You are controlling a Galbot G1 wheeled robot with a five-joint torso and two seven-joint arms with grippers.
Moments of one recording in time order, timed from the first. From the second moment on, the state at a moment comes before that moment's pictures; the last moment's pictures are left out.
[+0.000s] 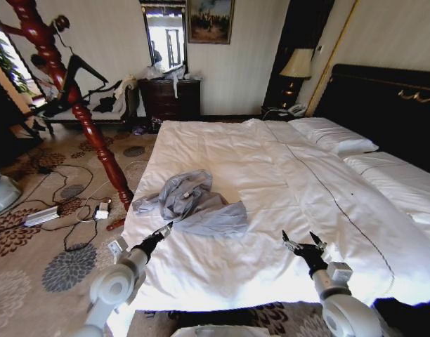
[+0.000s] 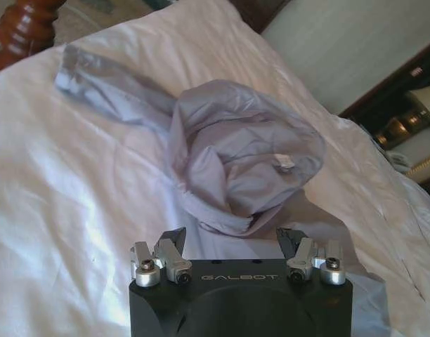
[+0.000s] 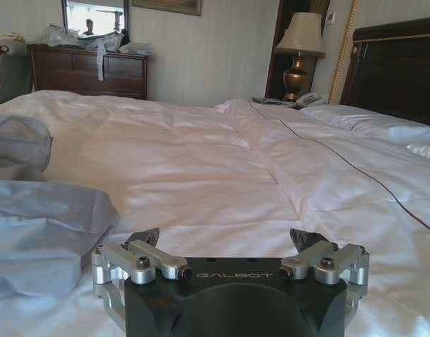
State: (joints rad) left arm 1.43 -1.12 -0.45 -2.21 -1.31 0.36 -0.56; right arm -1.82 1.06 0.72 2.22 0.49 -0.16 0.27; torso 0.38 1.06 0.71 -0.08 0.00
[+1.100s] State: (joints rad) left arm 1.27 -1.44 -0.50 -1.97 -1.33 0.34 -0.60; right arm -1.83 1.06 0.72 2.22 0.48 -0.16 0.27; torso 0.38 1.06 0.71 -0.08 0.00
